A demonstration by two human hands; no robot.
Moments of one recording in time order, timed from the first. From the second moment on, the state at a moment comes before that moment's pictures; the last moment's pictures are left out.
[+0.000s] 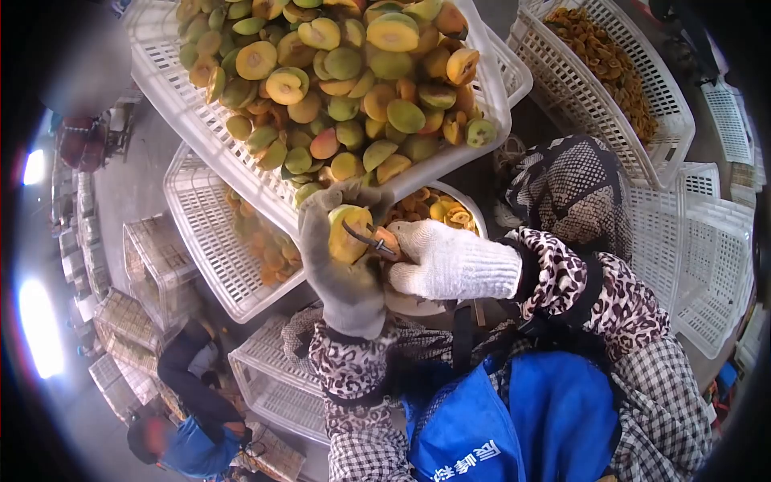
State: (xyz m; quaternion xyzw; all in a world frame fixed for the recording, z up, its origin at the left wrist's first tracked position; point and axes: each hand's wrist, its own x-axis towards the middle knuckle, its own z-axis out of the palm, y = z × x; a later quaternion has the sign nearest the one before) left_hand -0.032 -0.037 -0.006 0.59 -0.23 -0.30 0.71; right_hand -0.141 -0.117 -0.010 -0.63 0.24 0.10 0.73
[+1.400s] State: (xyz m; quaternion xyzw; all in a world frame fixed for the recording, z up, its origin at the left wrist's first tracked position) left_hand 0.041 0.034 -0.031 0.82 -0.43 0.12 0.37; right_hand -0.143 -0.086 -0.049 -0.60 0.03 0.16 0.78
